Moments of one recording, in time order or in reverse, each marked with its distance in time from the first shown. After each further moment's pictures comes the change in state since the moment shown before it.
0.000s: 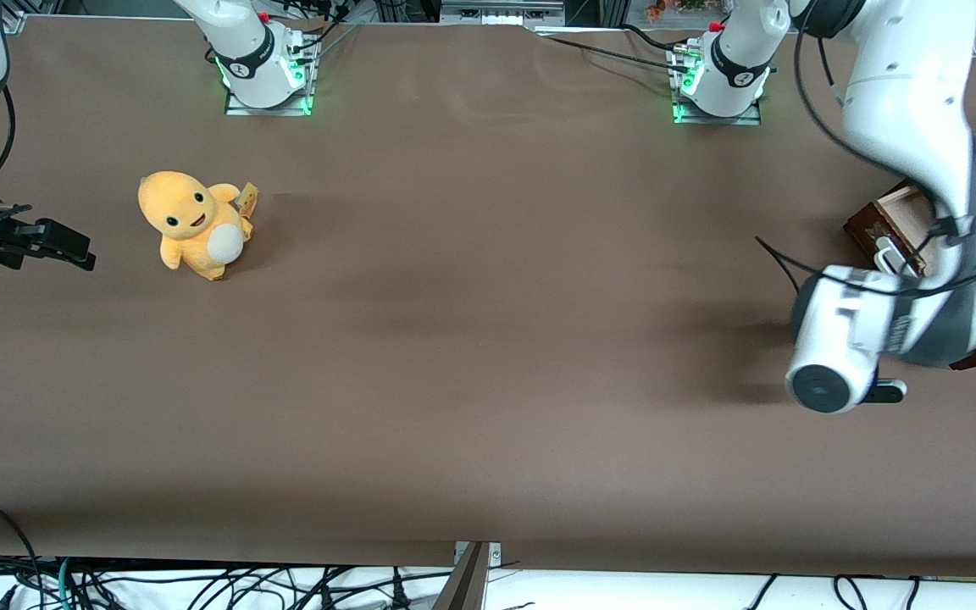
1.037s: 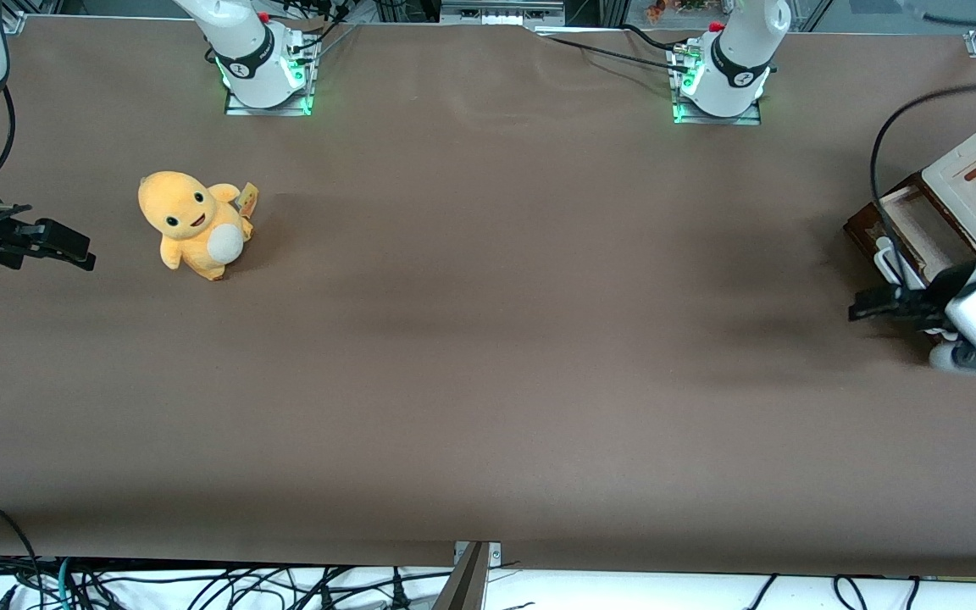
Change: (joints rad) arm 0.121 -0.407 0.019 -0.090 -0.529 0.247 0.535
